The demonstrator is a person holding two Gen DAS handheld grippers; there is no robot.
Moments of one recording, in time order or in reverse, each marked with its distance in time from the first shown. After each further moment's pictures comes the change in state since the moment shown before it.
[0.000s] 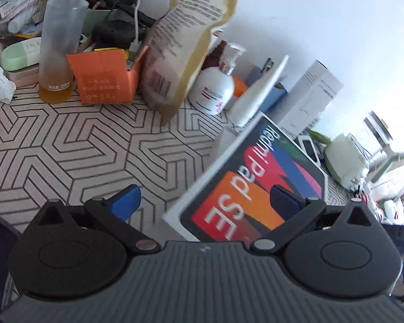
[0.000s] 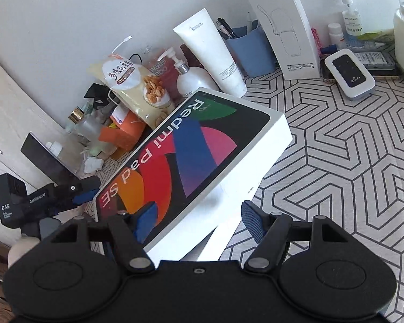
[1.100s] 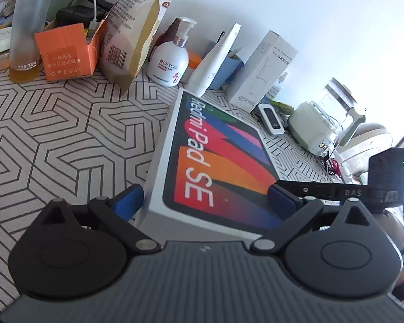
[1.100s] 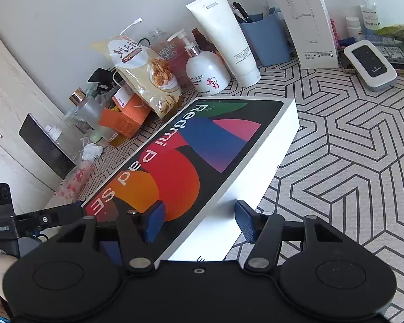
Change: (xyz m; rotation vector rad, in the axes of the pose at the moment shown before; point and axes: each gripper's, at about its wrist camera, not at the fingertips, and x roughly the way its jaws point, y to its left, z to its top) left arm -0.017 -0.024 -0.052 0.099 0.045 -0.118; right arm 0.023 0.005 -0.023 -0.076 -0.014 0.014
